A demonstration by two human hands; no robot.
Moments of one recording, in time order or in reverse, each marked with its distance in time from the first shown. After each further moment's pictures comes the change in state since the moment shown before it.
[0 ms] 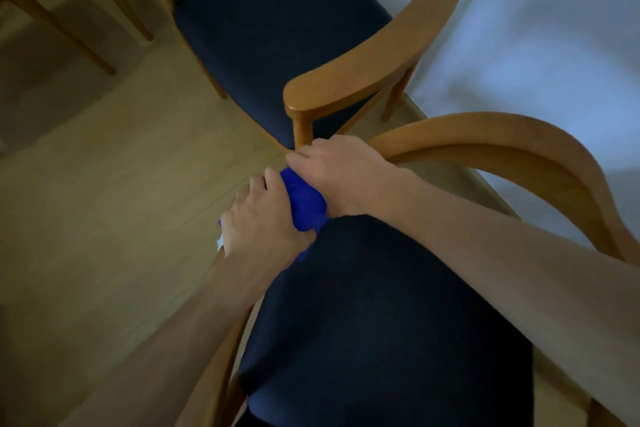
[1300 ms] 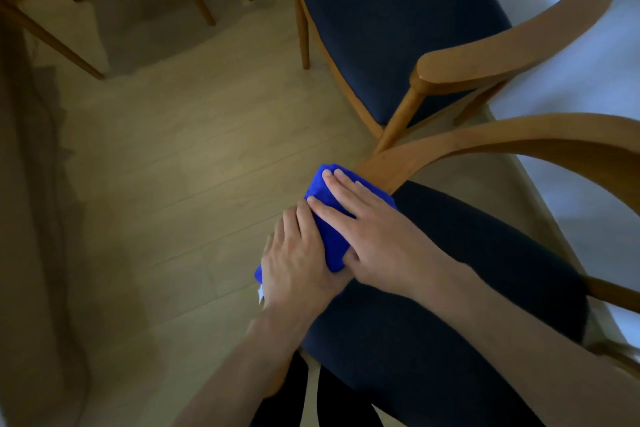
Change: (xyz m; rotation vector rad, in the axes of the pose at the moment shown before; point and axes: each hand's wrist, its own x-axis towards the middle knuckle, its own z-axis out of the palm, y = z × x) left_hand -0.137 -0.086 0.042 -0.232 0.220 -0.167; right_hand -0.035 -0.159 0.005 0.413 -0.078 -0.072
